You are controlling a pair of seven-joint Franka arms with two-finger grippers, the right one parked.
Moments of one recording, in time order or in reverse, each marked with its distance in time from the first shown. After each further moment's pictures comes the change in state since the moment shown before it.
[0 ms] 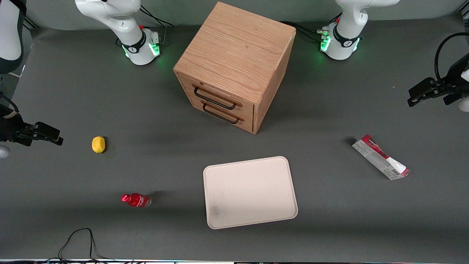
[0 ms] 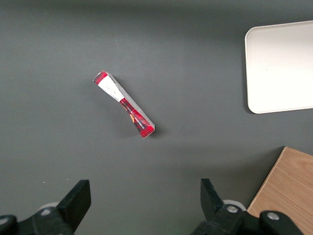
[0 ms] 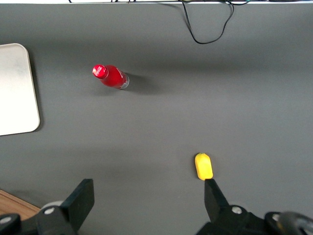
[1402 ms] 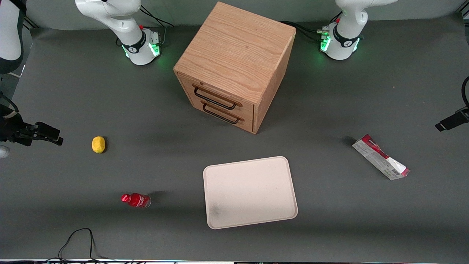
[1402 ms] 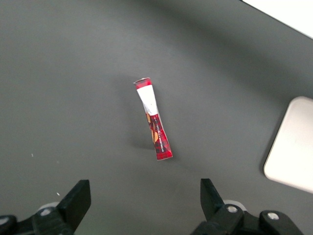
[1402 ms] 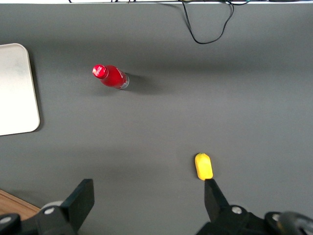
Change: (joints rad) arm 0.137 0.113 0.013 0.044 -0.005 0.068 -0.322
